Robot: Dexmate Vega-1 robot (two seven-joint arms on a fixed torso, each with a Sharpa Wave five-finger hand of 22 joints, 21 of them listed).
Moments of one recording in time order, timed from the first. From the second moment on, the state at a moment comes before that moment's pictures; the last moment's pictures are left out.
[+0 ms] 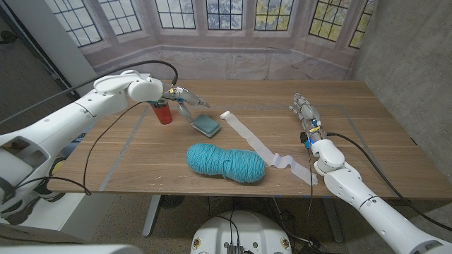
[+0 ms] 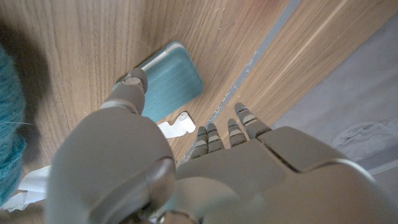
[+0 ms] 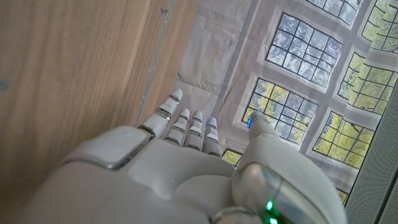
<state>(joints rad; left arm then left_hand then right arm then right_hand) 0.33 0.90 0.73 -1.50 0.68 -0.43 -0.58 0.90 -0.08 0.52 -0.16 0.19 0.03 0.04 0.19 0.18 0.02 -0.03 0.22 0.23 -0.03 0.06 0.18 0.17 0.14 0.04 0.19 0.17 -1.02 -0.51 -0.35 -1.52 0.50 0.30 -0.25 0.45 0.17 0.32 -0.11 0.18 0.13 -0.01 0.20 0.18 0.15 0.02 0.20 0.20 0.08 -0.04 0.21 0.21 0.32 -0.04 0.19 0.17</state>
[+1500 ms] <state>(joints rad) 0.30 0.87 0.81 -1.43 0.79 -0.46 -0.50 0.96 -0.08 0.51 -0.16 0.19 0.16 0.01 0.23 0.21 0.12 -0.06 0.33 0.28 0.07 0.04 0.19 0.18 0.18 0.03 0.20 0.17 -1.01 -0.50 -0.35 -1.46 0.52 0.34 -0.23 0.45 0.17 0.33 -0.11 0.18 0.13 -0.01 0.20 0.18 0.15 0.02 0.20 0.20 0.08 -0.04 0.21 0.21 0.32 -0.04 0.19 0.17</state>
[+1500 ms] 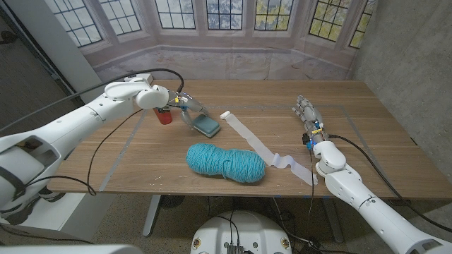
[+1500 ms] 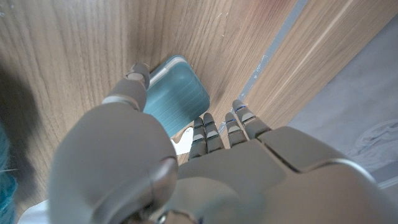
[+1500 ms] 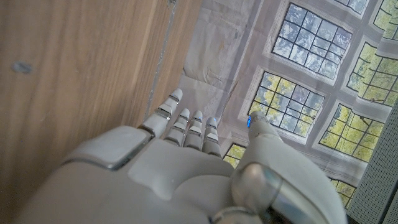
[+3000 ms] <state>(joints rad) 0.40 0.92 0.80 -1.50 0.96 -0.43 -0.24 1.00 -0.05 0.52 -0.16 0.18 0.27 0.00 0.33 0.26 0.18 -0.06 0.44 0.39 0.16 0.01 0.22 0.22 0.23 0.05 0.21 0.17 -0.99 -0.48 -0.34 -1.37 0.55 0.41 -0.19 0.45 0.17 0.33 -0.11 0.18 0.13 -0.01 0.20 0.18 0.15 0.02 0.20 0.20 0.08 -0.04 0.21 0.21 0.32 -0.04 0.19 0.17</state>
